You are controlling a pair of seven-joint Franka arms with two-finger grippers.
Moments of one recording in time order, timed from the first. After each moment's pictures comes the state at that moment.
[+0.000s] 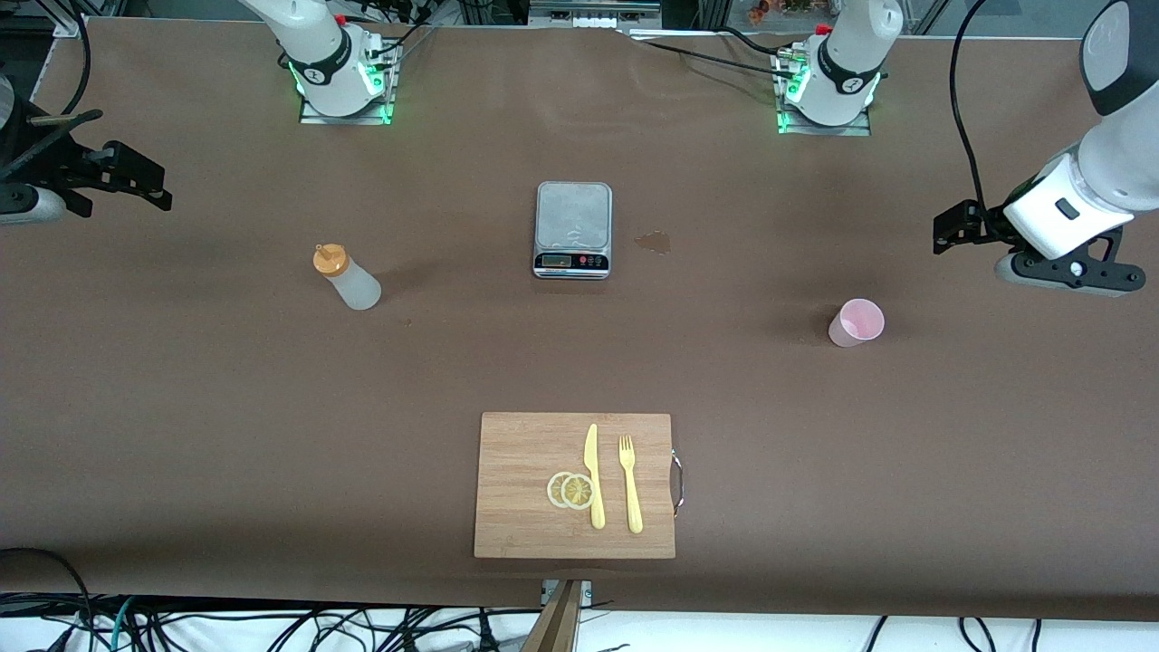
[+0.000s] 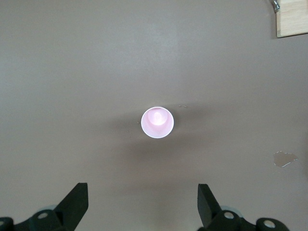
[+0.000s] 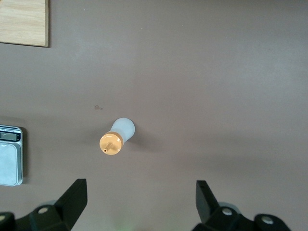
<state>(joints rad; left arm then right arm) -0.05 0.05 0.00 -1.72 0.02 1.65 0.09 0.12 -0.03 -0.11 -1.63 0.01 1.57 -0.08</state>
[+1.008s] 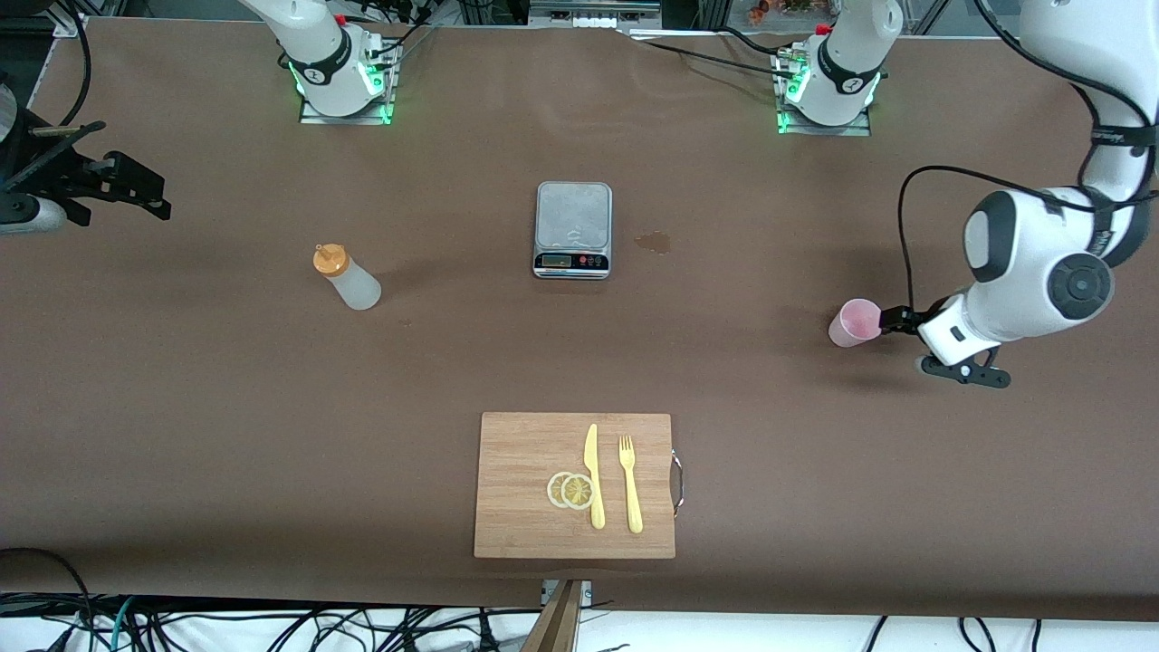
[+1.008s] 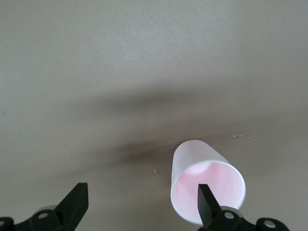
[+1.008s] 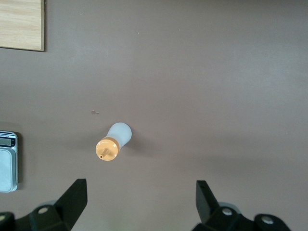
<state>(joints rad) 0.04 0.36 0.01 -2.00 0.02 2.22 0.22 0.12 -0.02 -0.11 -1.63 0.00 1.59 -0.08</state>
